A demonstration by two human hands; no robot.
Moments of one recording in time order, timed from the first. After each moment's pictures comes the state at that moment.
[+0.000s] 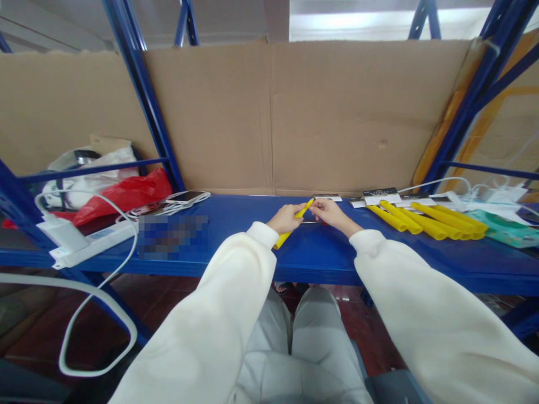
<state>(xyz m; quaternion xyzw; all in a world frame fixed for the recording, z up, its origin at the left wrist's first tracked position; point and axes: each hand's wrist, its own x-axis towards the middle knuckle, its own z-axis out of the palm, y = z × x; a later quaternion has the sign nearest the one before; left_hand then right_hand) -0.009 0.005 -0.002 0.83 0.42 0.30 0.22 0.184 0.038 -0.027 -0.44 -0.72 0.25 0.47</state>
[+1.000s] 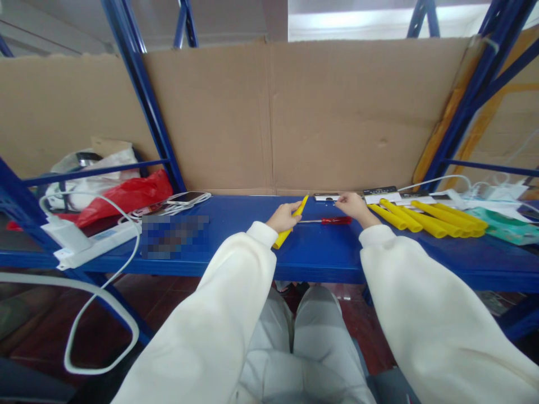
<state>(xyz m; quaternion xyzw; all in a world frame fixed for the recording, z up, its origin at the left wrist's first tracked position) -0.012 0.002 0.001 0.80 0.45 0.29 0.26 0.243 0.028 -0.001 -0.69 -0.62 0.01 0.37</state>
